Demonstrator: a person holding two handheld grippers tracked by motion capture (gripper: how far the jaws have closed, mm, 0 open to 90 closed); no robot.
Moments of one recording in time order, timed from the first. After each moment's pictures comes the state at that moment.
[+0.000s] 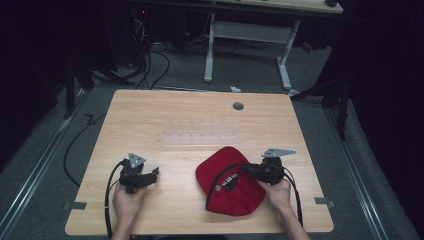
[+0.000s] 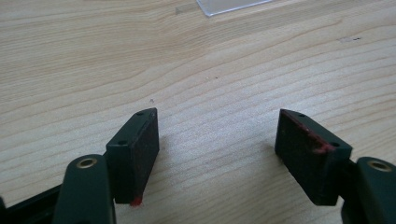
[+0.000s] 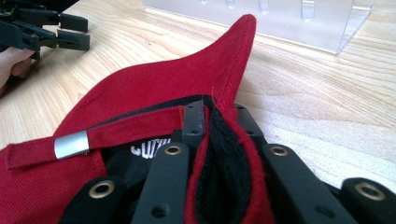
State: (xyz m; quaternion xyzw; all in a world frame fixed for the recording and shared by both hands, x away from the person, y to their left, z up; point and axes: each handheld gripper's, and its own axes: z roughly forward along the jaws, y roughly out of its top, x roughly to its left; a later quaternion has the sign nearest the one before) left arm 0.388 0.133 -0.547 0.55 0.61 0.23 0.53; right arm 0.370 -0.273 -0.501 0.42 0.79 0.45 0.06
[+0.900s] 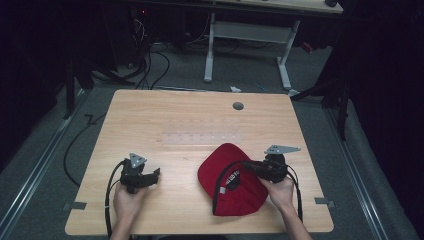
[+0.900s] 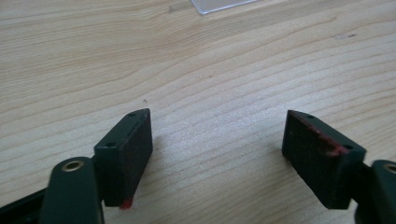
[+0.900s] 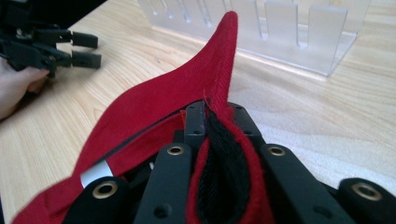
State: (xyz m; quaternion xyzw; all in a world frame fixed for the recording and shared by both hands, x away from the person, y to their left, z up) left arm 0.388 0.130 -0.548 0.55 0.61 0.22 0.53; right arm 0.363 -0.271 -0.473 0.43 0.78 0.46 0.07
